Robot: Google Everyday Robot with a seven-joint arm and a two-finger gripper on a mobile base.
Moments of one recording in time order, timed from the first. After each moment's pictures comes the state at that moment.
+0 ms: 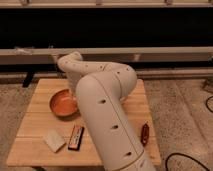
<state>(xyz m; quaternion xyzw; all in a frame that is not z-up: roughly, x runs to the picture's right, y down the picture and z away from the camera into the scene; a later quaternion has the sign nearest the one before) -0.167 0.051 0.915 -0.32 0.25 0.53 0.74</state>
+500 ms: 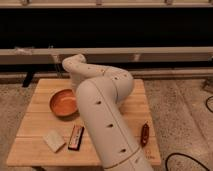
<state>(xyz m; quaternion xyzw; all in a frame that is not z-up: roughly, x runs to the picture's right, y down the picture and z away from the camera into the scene) -0.161 0.064 0.934 -0.35 0.27 0.54 0.72</state>
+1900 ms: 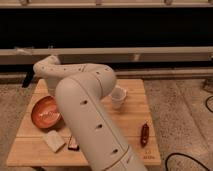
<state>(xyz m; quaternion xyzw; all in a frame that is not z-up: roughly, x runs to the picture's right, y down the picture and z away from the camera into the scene) -0.265 0.080 0.872 -0.35 0.19 0.36 0.84</state>
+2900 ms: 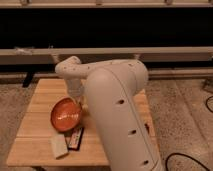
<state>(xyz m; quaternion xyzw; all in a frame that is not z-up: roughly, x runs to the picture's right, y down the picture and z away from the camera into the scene) -0.142 0.073 0.860 -0.34 0.21 0.45 0.80</state>
